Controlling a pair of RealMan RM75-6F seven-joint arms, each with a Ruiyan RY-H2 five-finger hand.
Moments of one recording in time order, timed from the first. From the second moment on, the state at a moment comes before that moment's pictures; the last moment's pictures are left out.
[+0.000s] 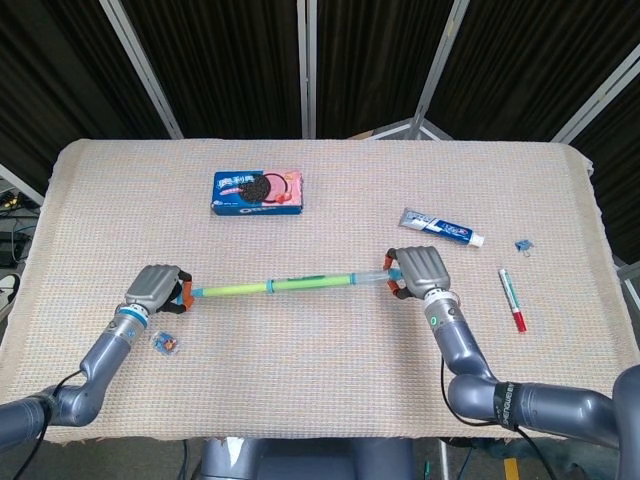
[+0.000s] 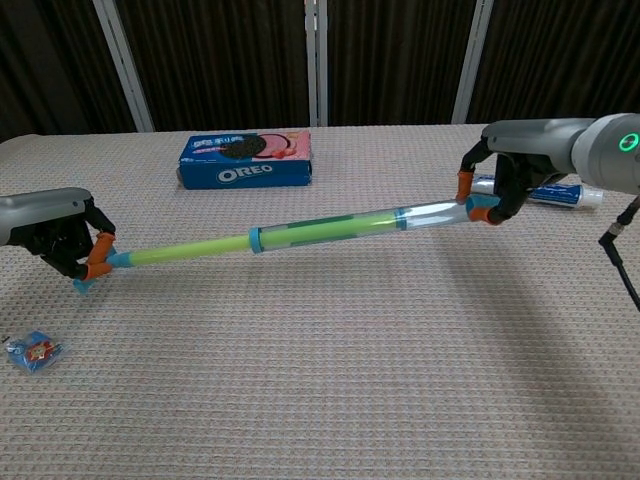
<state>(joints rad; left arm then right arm) -0.66 -1.44 -0.09 -1.34 1.02 0.79 0.10 0.92 -1.41 0.16 -1.63 -0.51 1.01 -0.57</state>
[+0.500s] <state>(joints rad) -0.64 -1.41 -0.09 -1.32 1.02 0.78 0.09 0.89 -1.34 0.17 -1.63 -0.57 0.97 -0.52</state>
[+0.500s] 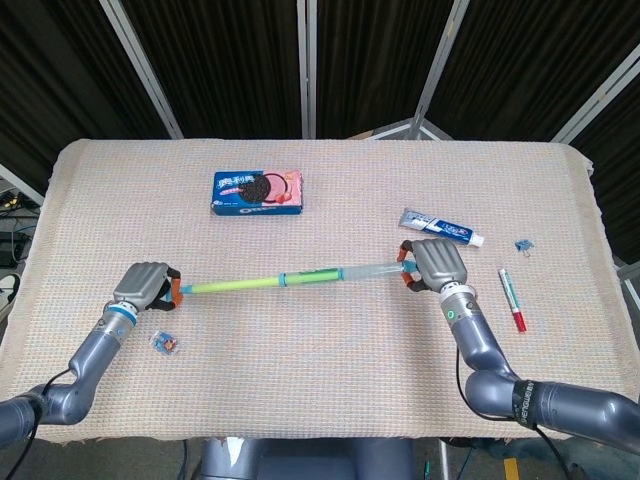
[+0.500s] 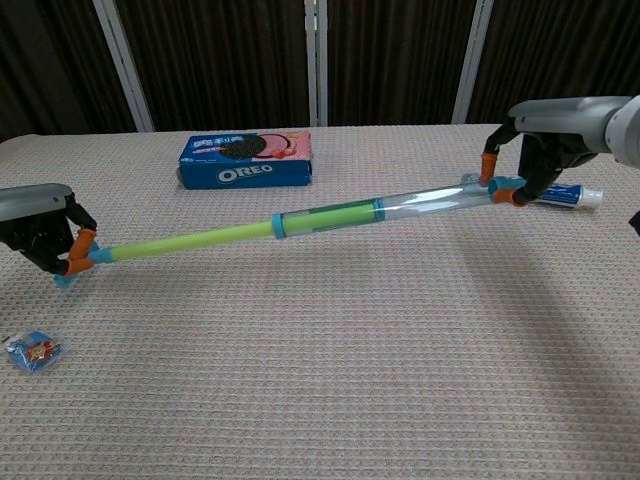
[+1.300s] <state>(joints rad) -0.62 -1.38 -0.08 -1.29 1.05 0.76 0.06 0.86 -1.29 0.17 -1.60 -0.60 0.94 -0.47</state>
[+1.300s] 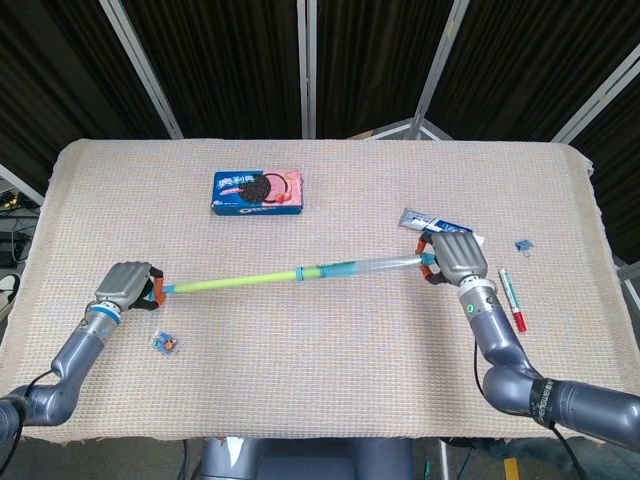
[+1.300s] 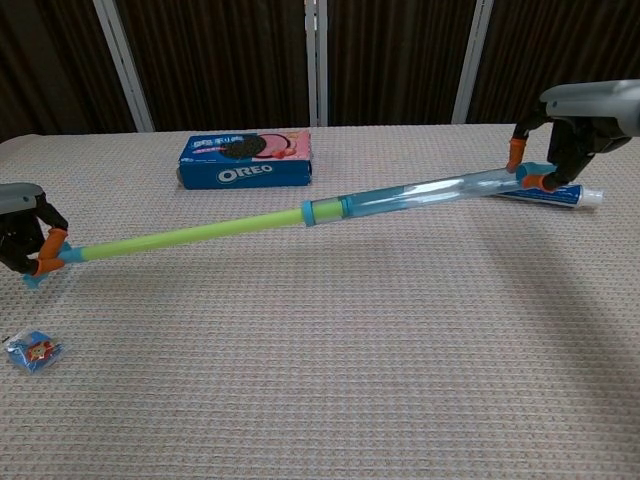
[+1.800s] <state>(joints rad) -0.61 -1.38 -0.08 -1.28 1.05 0.75 0.06 0.85 -1.29 0.17 -1.56 -0.60 0.92 -0.45</state>
